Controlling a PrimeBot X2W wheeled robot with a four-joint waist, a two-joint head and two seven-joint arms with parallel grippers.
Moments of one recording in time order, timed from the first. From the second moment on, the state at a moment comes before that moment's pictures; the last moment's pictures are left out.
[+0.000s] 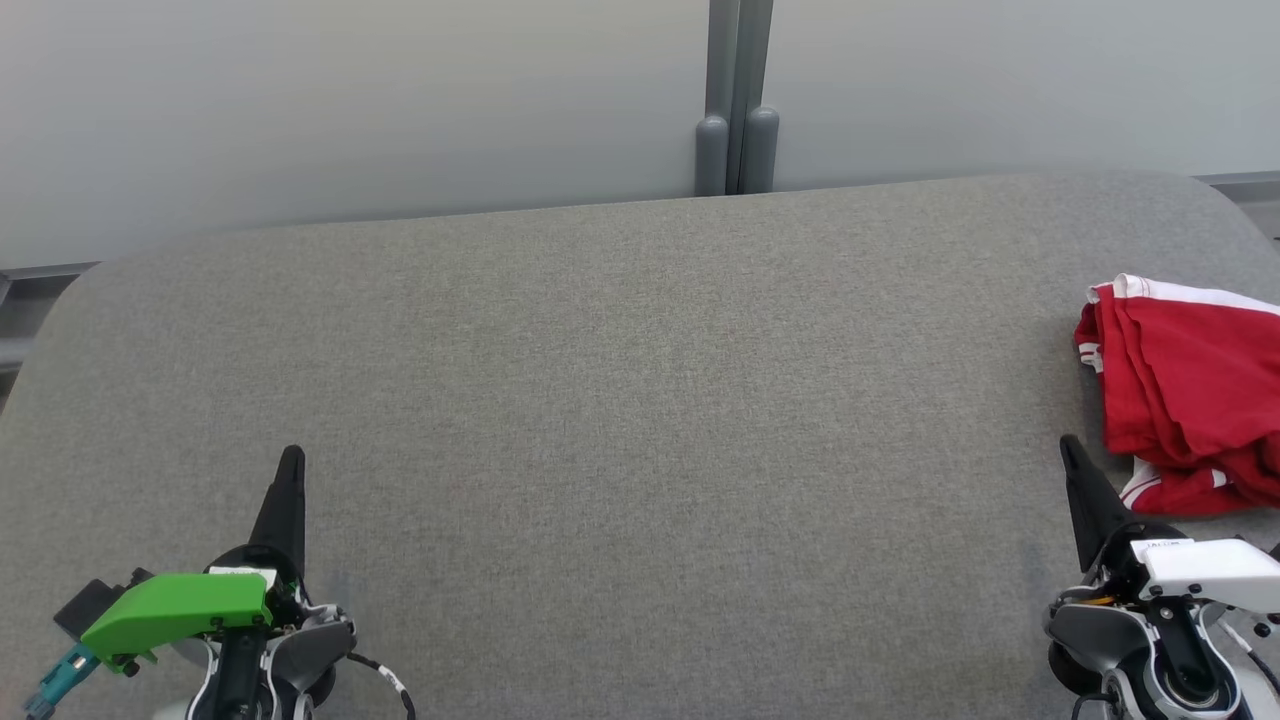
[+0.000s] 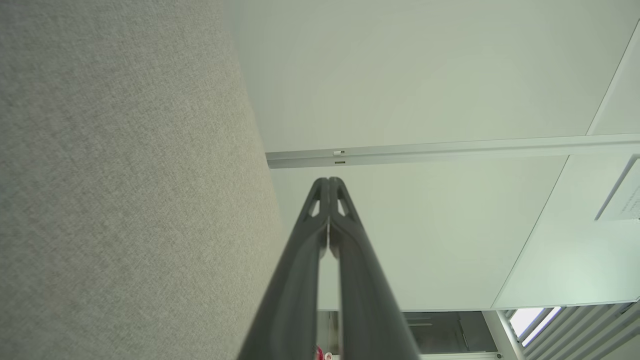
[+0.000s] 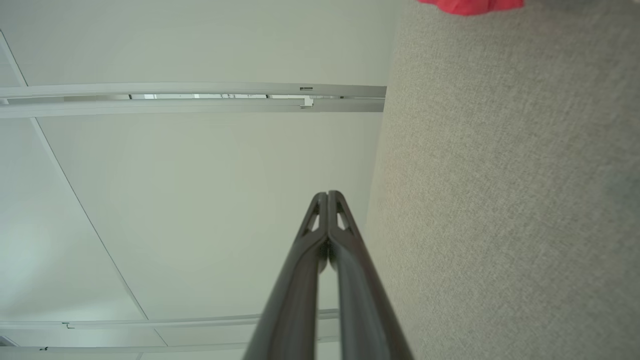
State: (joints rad) left arm -0.14 0.06 0.06 0.29 -1.58 -0.13 0.08; right arm -0.10 -0.05 -0.17 0.24 1.55 0.13 0.12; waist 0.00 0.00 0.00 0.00
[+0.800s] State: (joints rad) left arm -0.15 0.05 0.06 0.29 -1.62 -0.13 0.09; right arm -0.11 -0.05 -0.17 0.25 1.60 0.13 0.13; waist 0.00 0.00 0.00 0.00
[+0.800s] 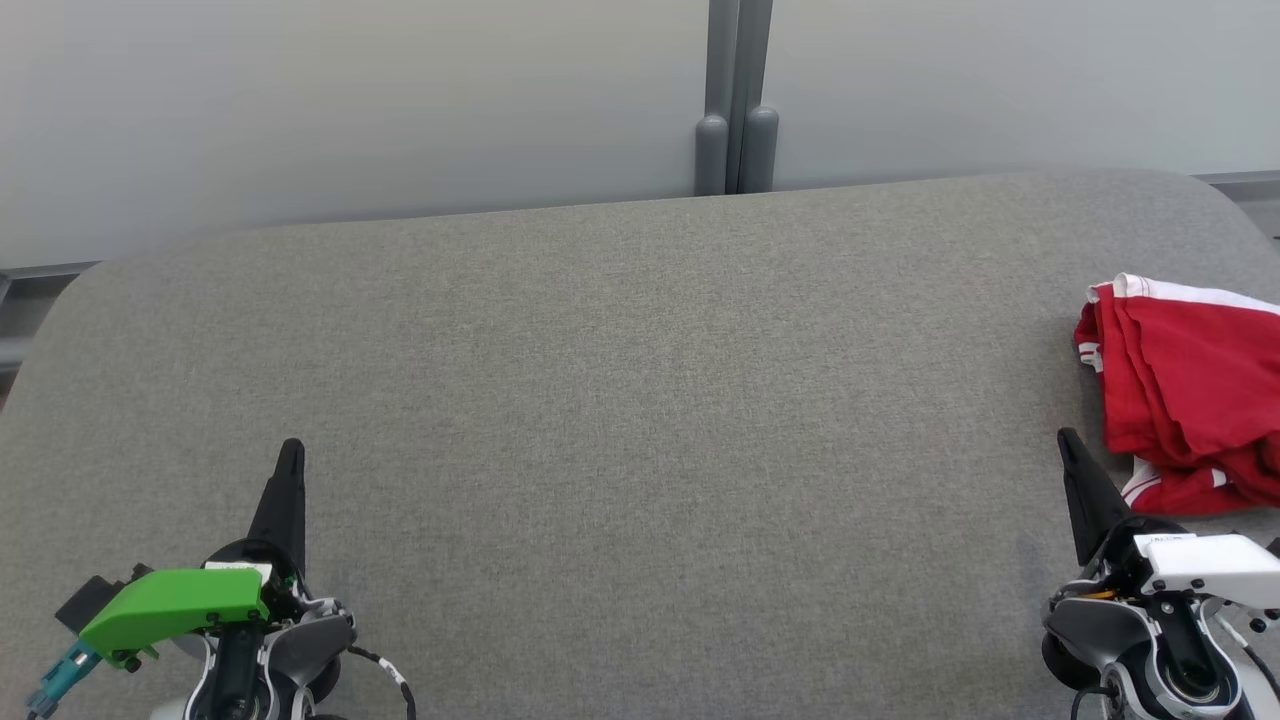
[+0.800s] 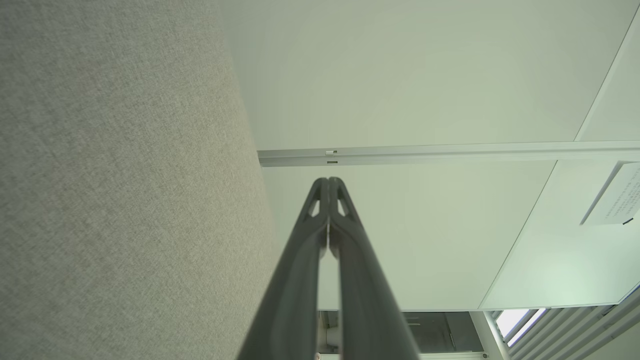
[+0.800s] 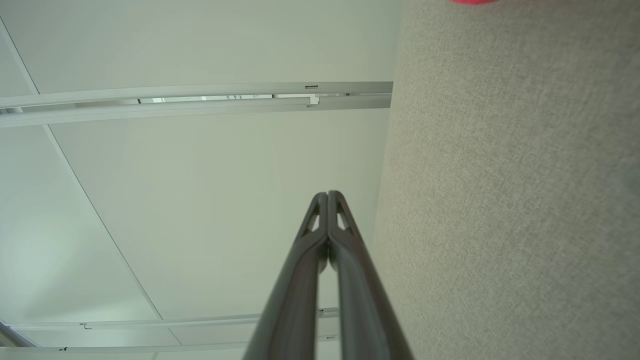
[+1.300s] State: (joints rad) left arm -0.15 0.05 0.06 0.29 -1.62 -0.13 0.09; right arm -0.11 -0.05 -0.17 0.25 1.60 0.13 0.13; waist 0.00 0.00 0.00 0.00
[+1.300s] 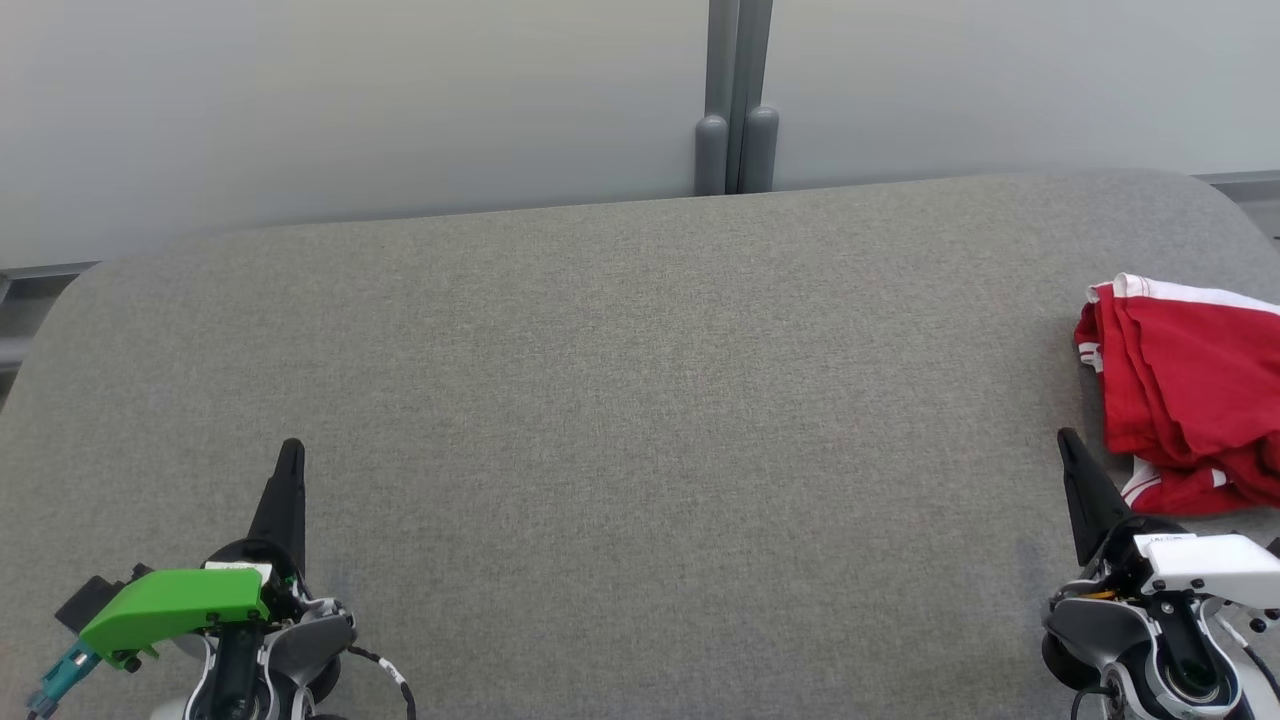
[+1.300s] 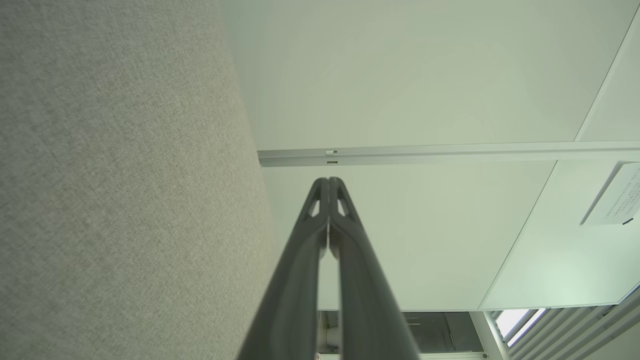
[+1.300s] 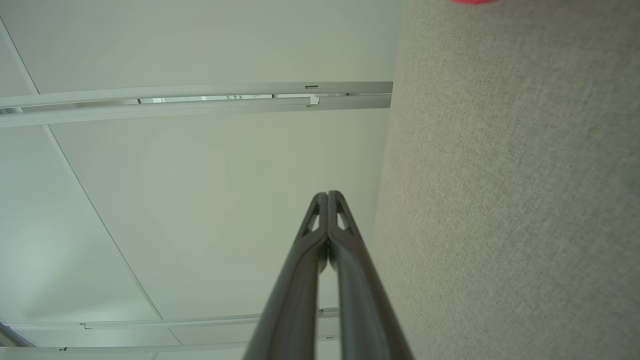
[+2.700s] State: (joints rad) left arm -0.15 0.05 0.07 0.29 -1.62 -0.13 0.10; right arm -0.11 -0.05 -0.17 0.25 1.60 0.13 0.13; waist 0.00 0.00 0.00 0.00
